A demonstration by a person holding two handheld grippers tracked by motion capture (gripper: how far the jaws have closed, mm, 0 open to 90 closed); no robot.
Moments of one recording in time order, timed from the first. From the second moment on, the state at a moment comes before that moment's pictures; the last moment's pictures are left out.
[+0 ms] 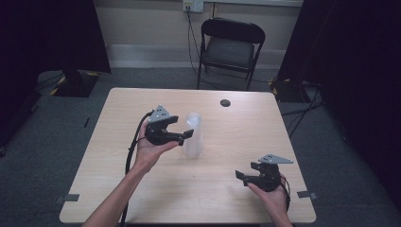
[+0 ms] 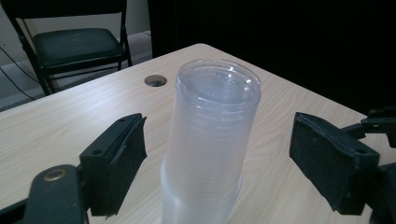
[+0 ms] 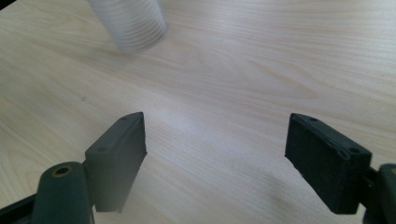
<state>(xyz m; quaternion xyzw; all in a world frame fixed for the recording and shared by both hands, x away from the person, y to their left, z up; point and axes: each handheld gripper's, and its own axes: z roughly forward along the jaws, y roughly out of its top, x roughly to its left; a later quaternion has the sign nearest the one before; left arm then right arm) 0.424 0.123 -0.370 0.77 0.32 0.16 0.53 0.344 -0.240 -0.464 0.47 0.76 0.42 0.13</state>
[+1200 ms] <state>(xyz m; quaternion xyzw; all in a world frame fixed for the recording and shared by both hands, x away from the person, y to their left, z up) 0.460 0.084 -0.415 0.80 0.32 0.15 0.48 0.333 -0.244 -0.466 0.47 0.76 0.42 0.14</state>
